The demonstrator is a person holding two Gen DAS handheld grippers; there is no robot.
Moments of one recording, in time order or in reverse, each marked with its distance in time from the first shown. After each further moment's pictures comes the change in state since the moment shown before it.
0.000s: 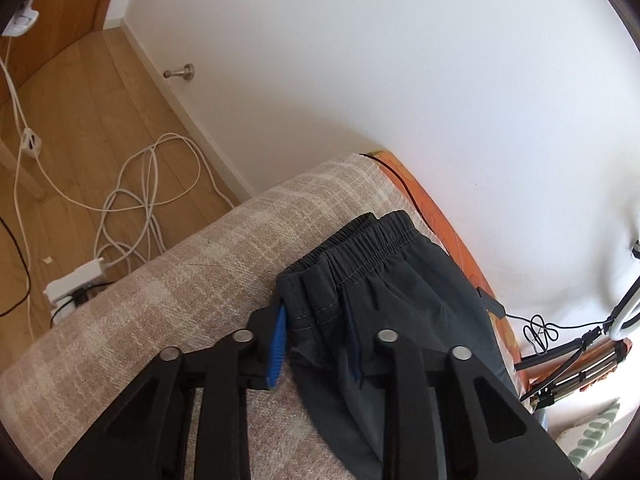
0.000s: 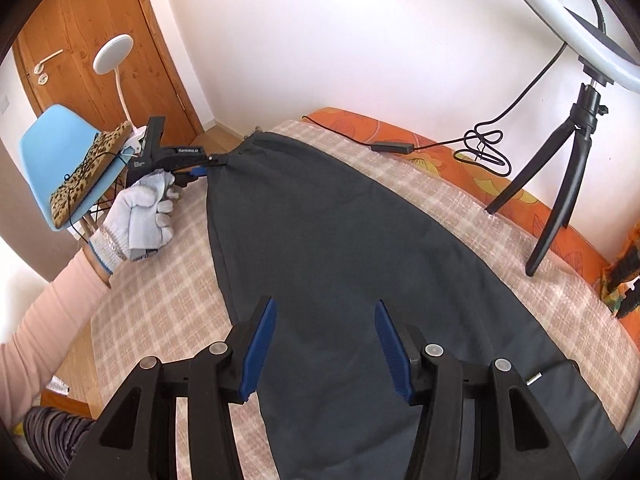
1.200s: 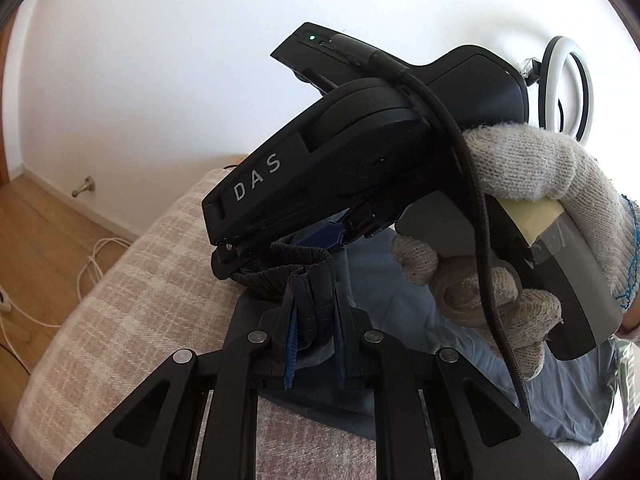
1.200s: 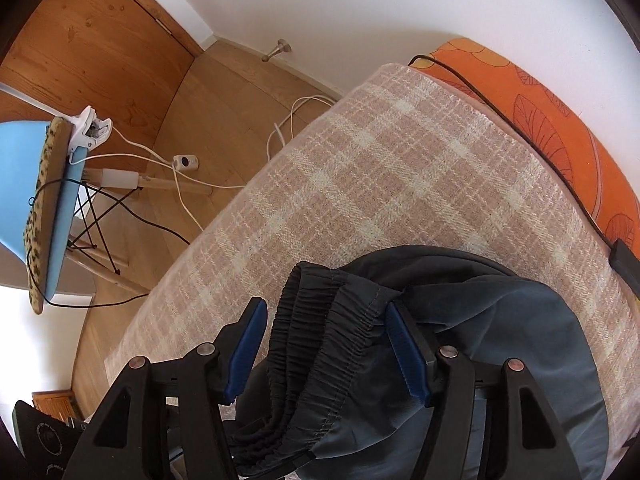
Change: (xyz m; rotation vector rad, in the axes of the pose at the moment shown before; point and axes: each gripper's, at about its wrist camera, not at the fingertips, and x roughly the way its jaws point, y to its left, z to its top) left arm -0.044 -0.072 -0.068 0.559 -0.103 -0.133; right arm 0.283 0.129 0.199 0.015 0.457 0.106
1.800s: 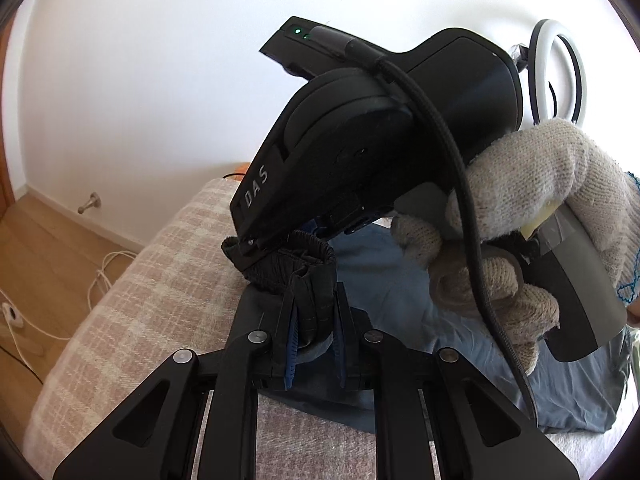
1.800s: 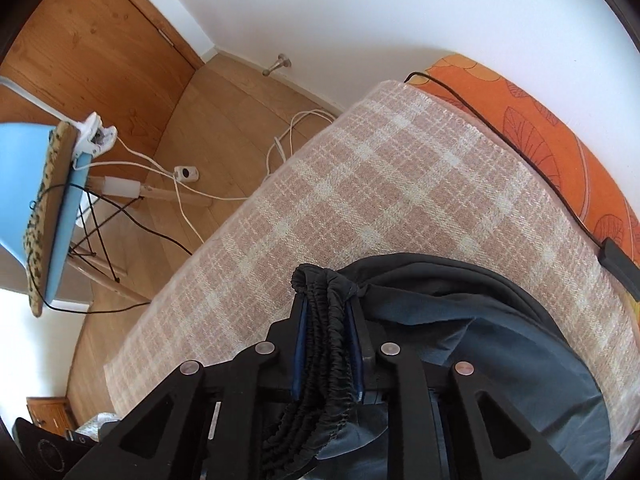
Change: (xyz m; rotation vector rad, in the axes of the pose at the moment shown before) left arm -0.012 -0.017 -0.004 0.071 -0.012 0.027; right arm -0.025 -0.004 -0.013 0.025 -0.087 0.025
